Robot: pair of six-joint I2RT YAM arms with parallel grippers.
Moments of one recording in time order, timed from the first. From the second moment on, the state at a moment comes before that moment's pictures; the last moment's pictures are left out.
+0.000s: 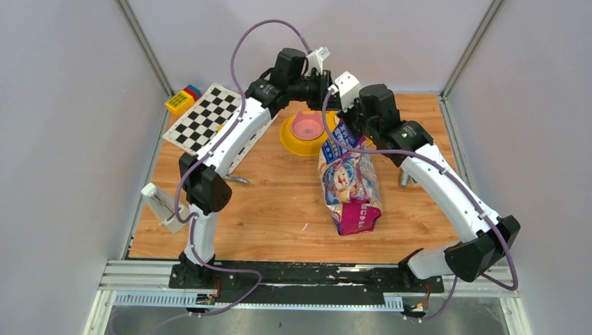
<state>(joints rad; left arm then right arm) -0.60 2.07 2.24 -0.60 0.57 -0.57 0.56 1.40 1.52 -0.61 0.15 -0.31</state>
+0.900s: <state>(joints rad) -0.61 2.00 2.18 -0.65 0.46 -0.53 0.56 1.40 1.51 -0.57 0.25 -0.31</state>
